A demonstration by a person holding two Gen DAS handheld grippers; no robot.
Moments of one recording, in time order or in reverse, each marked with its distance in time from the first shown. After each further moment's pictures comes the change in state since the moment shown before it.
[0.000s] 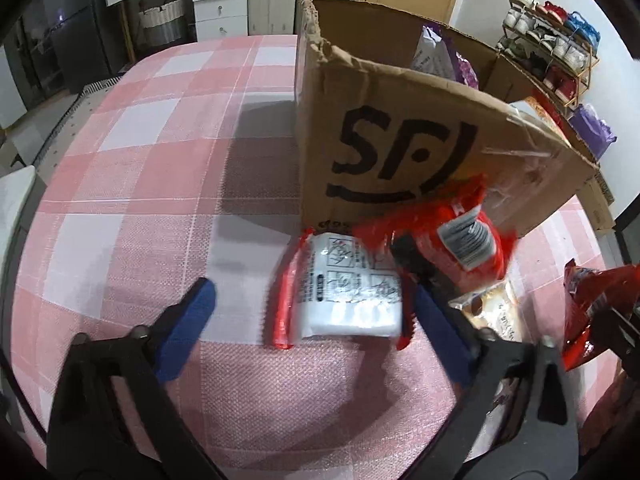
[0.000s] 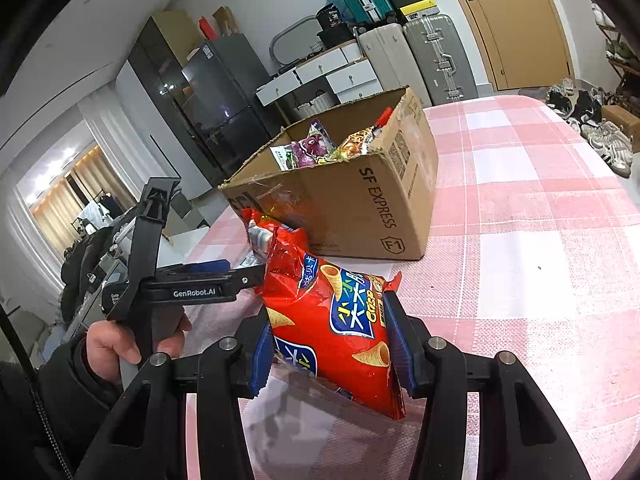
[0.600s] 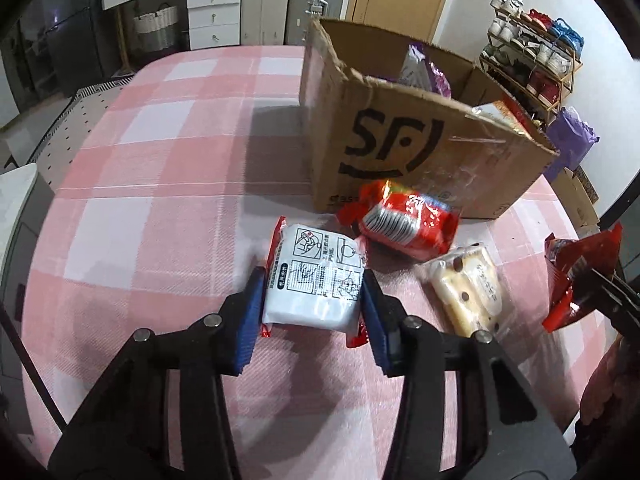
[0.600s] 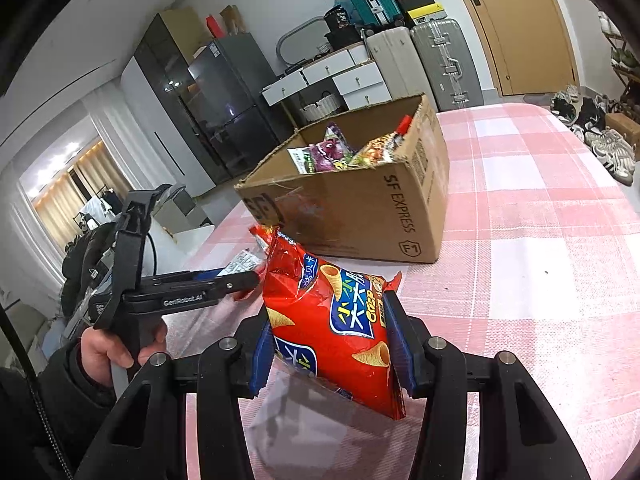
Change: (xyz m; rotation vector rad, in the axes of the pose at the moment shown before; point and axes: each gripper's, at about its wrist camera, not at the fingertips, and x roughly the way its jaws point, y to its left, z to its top) left arm -0.038 0.023 -0.019 0.008 -0.042 -0.046; right arm -0.008 0.024 0.002 -0.030 -0.005 0.008
